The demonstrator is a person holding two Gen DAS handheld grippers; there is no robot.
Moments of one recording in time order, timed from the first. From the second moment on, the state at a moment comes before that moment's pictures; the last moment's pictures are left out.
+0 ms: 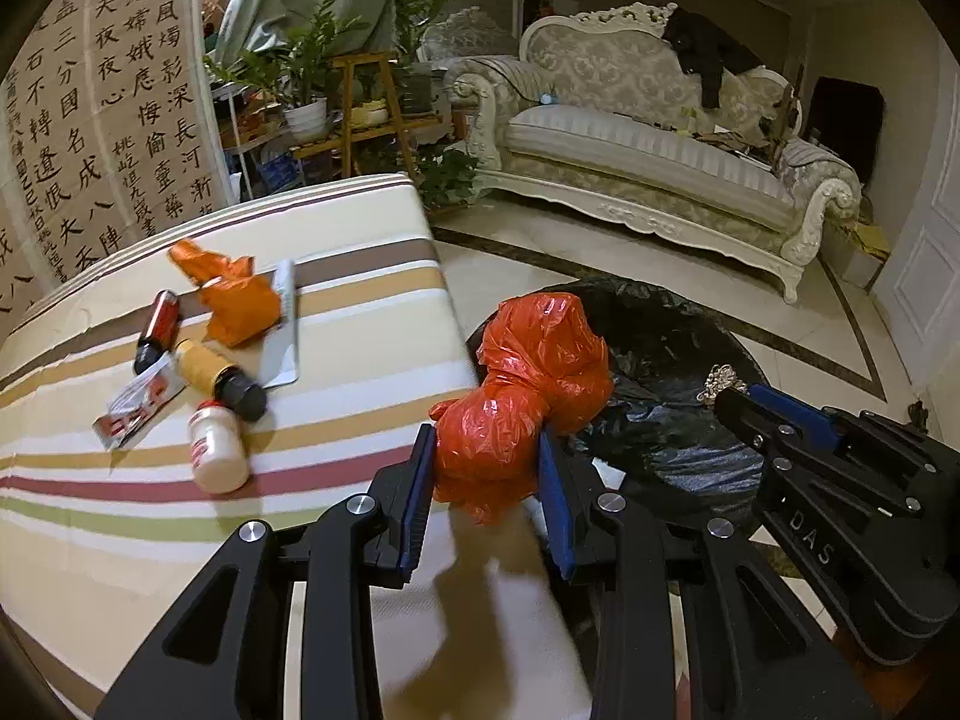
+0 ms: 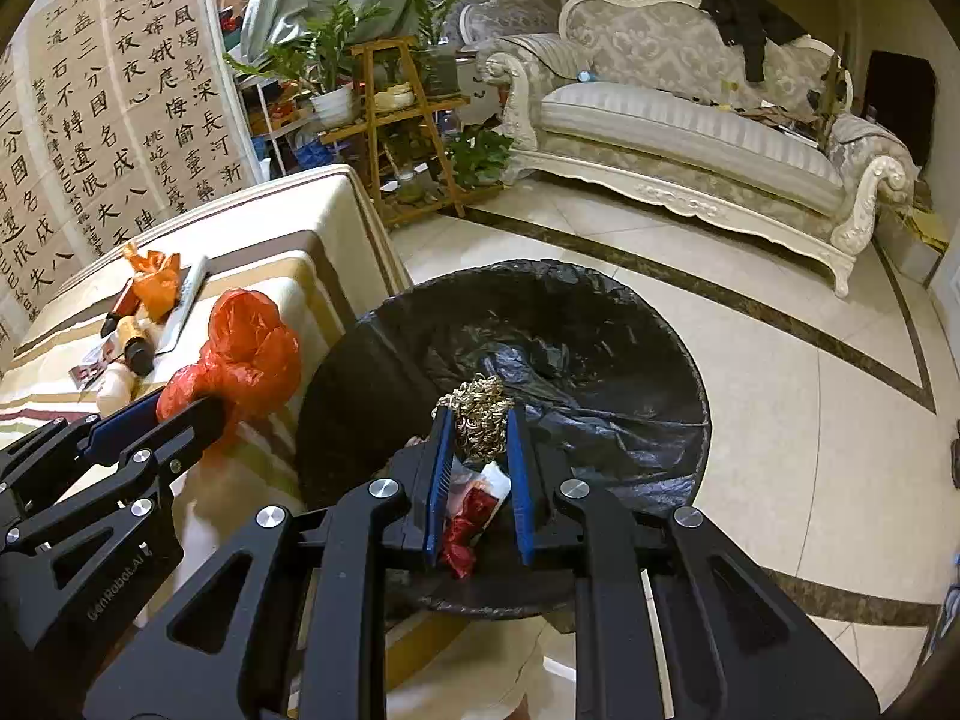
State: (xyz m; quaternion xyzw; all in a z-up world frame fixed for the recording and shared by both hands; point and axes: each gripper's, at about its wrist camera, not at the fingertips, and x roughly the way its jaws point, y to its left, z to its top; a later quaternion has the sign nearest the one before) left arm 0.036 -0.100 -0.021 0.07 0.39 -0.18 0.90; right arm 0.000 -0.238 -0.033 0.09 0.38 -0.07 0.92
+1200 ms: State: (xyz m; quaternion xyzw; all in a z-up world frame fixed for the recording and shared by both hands) left arm 0.039 -0.035 -0.006 0.04 0.37 -0.11 0.92; right arm 0.017 -0.209 -0.027 0.08 0.39 -0.03 0.92
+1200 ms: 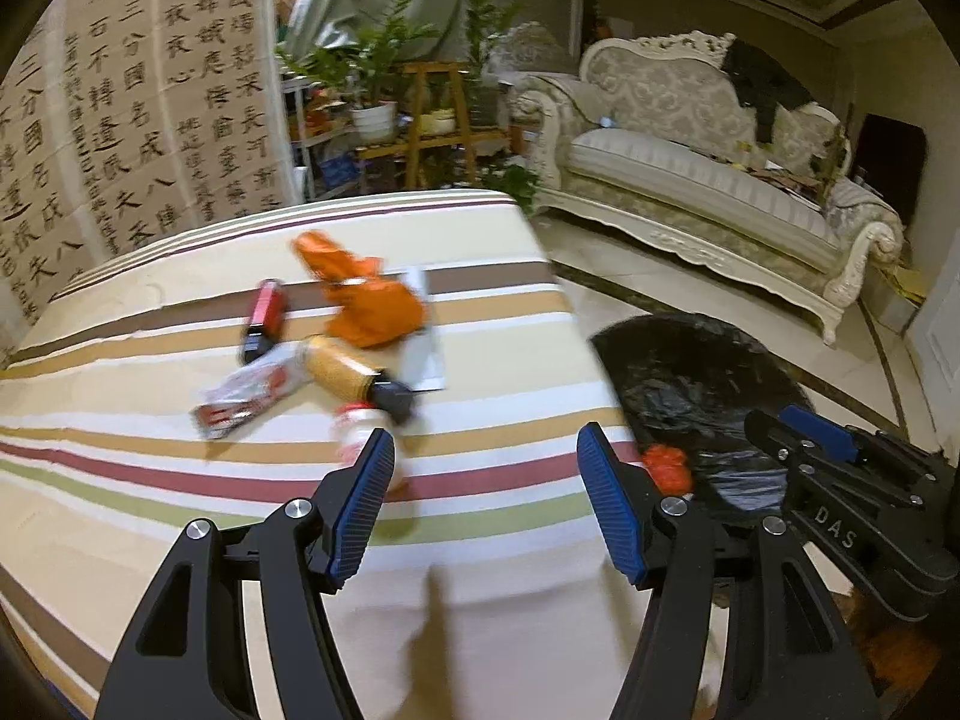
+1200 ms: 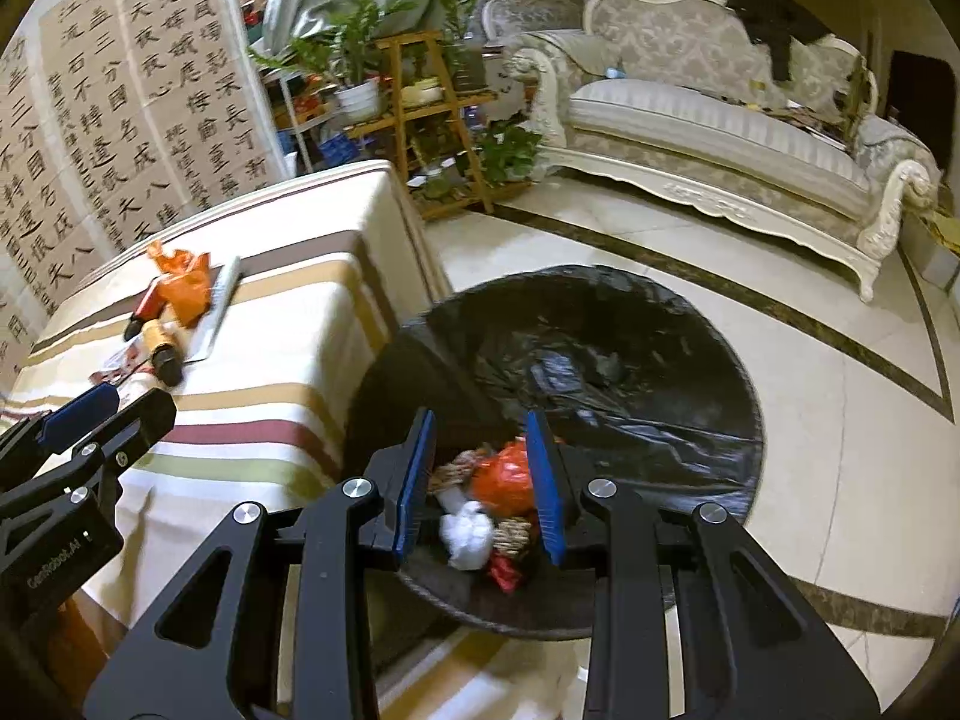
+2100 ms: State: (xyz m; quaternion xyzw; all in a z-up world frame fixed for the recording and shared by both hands) left arm 0.044 0.109 -0.014 -0.01 0.38 0.02 0.92; right arm 0.045 -0.059 -0.003 0.00 0.39 0.11 0.91
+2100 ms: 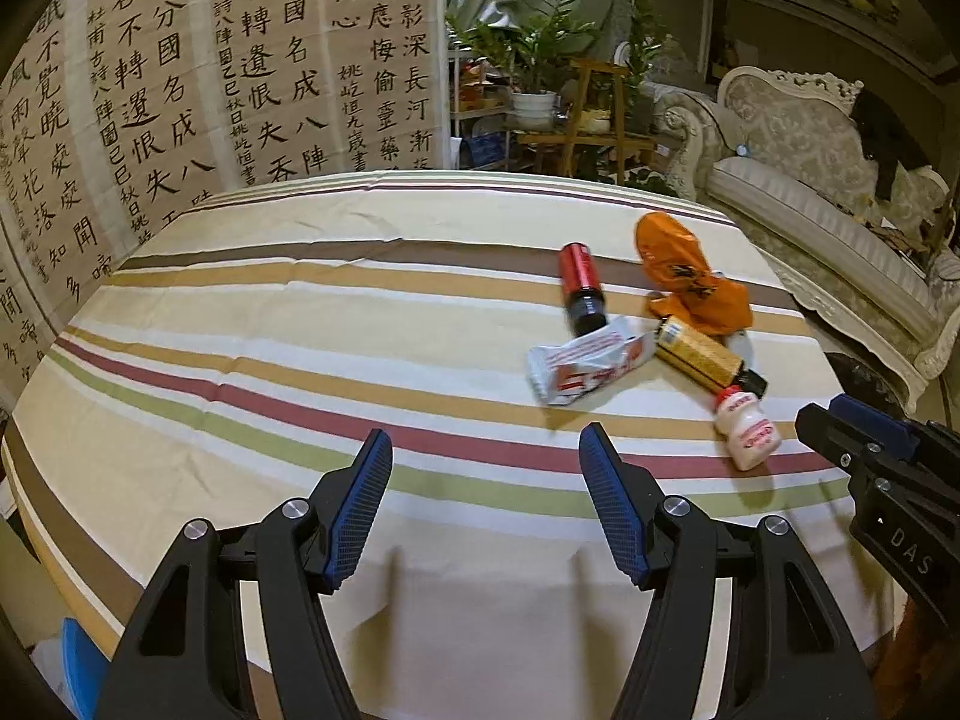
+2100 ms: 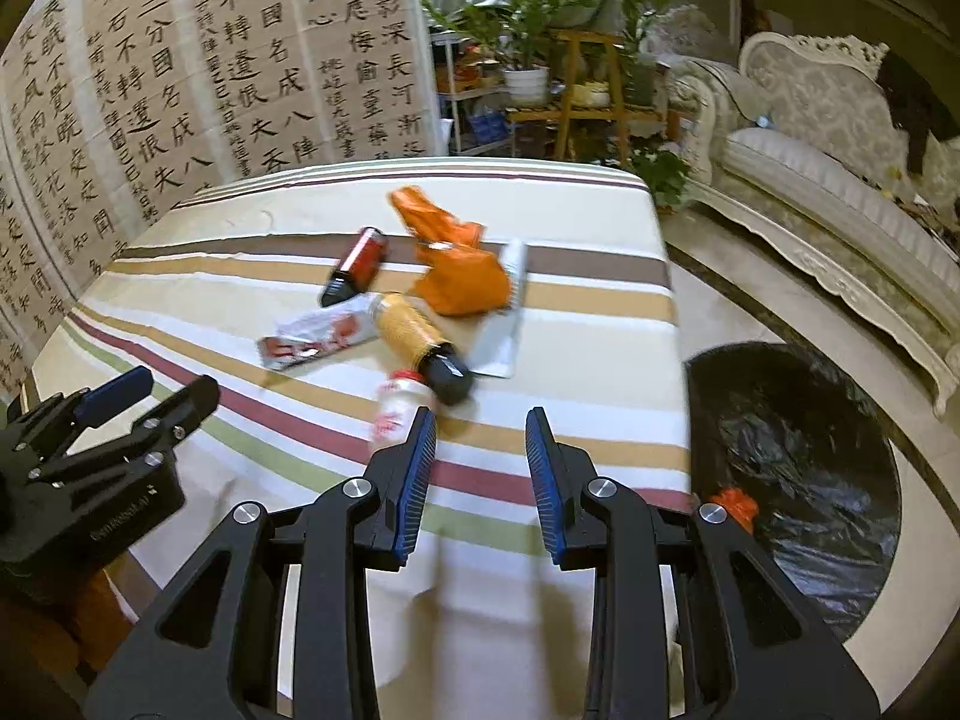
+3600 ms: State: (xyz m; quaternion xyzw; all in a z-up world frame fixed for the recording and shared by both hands) left arm 0.070 0.083 -0.020 0.02 0.41 -0.04 0.91; right arm 0.052 -0.078 -0.022 0.01 0.42 0.08 0.91
